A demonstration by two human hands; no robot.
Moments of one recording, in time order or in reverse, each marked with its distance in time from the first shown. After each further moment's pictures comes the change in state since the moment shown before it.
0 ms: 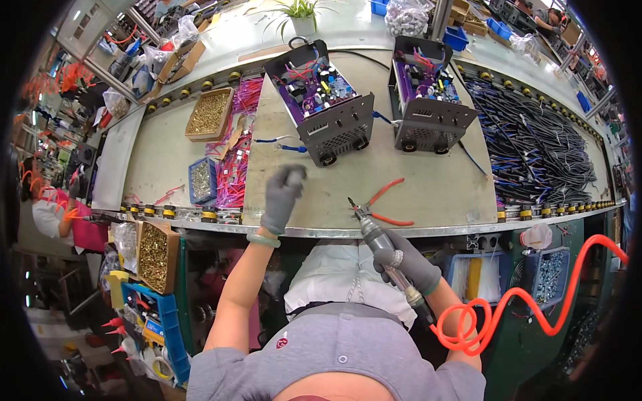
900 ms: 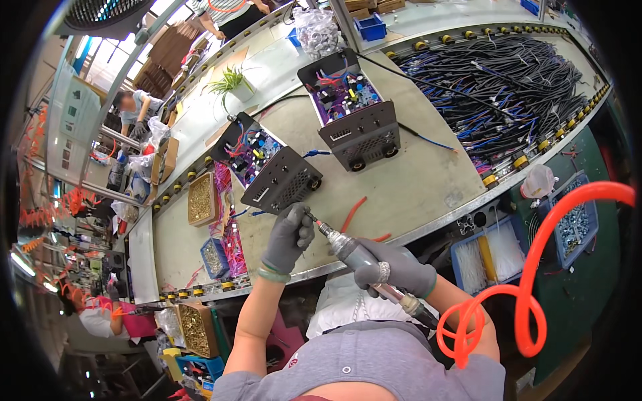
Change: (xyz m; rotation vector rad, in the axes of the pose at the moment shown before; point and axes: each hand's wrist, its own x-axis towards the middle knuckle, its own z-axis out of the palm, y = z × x) left_hand 0.013 0.074 0.069 -0.655 -0.589 -0.478; right_hand -0.029 -0.023 -0.029 0.180 -0.129 -0.273
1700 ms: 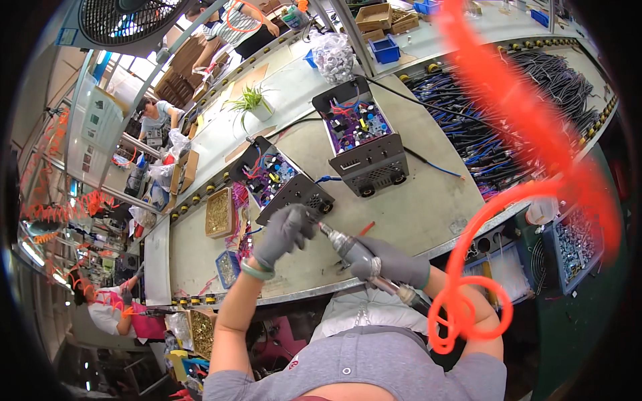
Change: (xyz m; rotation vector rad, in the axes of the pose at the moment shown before) left_hand 0.016 0.077 0.034 1.012 0.063 0.008; right_hand 0.043 -0.018 -0.033 -0.164 -0.014 -0.178
